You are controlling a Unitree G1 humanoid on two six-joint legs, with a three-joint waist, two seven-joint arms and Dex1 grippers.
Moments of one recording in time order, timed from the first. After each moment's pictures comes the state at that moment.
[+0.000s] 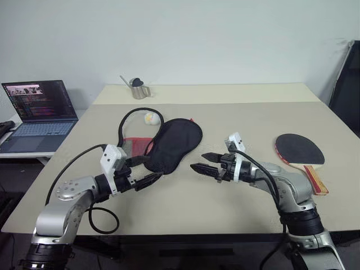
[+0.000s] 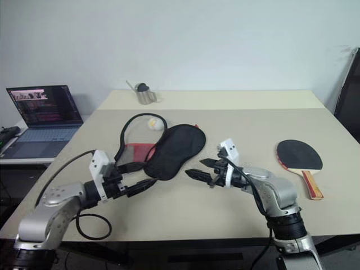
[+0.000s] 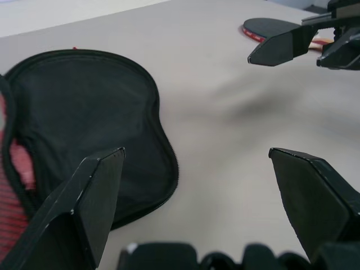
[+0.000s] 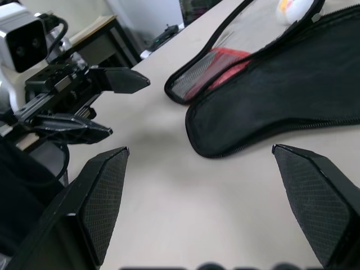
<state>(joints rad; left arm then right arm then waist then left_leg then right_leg) -0.20 0.68 0.19 -0.15 -0.51 0.47 -0.91 -0.56 -0.27 0.06 -0.14 0.58 0.93 0.64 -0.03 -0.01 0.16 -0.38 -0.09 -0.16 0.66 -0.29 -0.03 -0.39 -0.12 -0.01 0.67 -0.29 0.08</state>
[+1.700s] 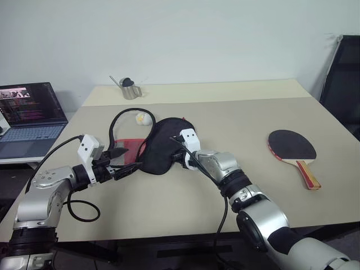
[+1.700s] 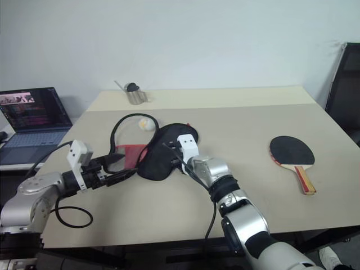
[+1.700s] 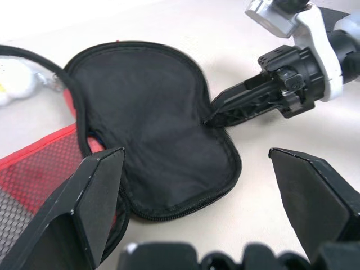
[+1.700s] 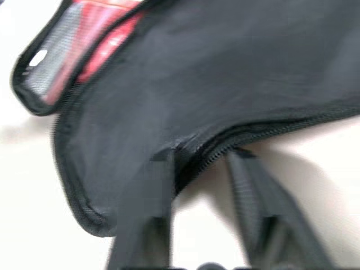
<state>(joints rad) -0.30 0.78 0.24 0.09 -0.48 0.40 -1.01 -1.05 0.14 0.07 0.81 0.22 0.66 0.27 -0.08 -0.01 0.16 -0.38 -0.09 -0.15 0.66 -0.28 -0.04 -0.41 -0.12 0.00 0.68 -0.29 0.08</state>
